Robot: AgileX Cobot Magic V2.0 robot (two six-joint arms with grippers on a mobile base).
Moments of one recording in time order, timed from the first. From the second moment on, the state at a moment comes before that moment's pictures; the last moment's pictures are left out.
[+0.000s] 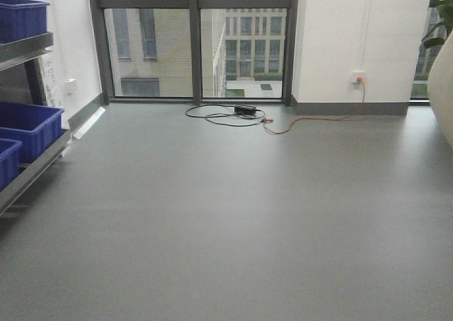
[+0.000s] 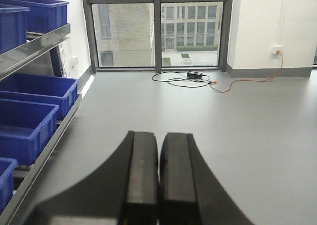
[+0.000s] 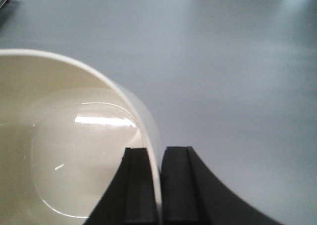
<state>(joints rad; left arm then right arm) -0.08 -0.01 0.01 -0.02 0.10 0.04 0.09 0.47 -0.56 0.01 0.62 0.03</state>
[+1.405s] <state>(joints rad) -0.08 -0.01 0.01 -0.02 0.10 0.04 0.09 0.47 -0.56 0.01 0.62 0.03</state>
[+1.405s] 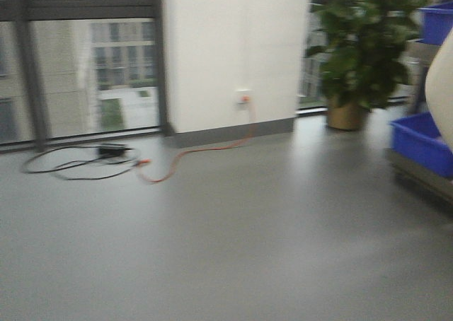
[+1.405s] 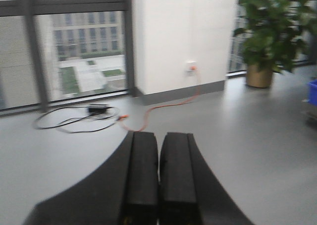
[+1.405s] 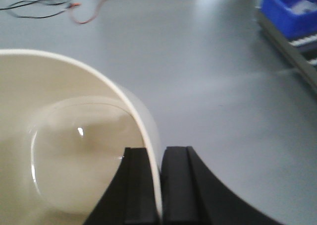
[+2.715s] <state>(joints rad) -0.08 -0.01 0.01 -0.02 0.10 0.04 0.09 0.47 -0.56 0.01 0.62 0.03</state>
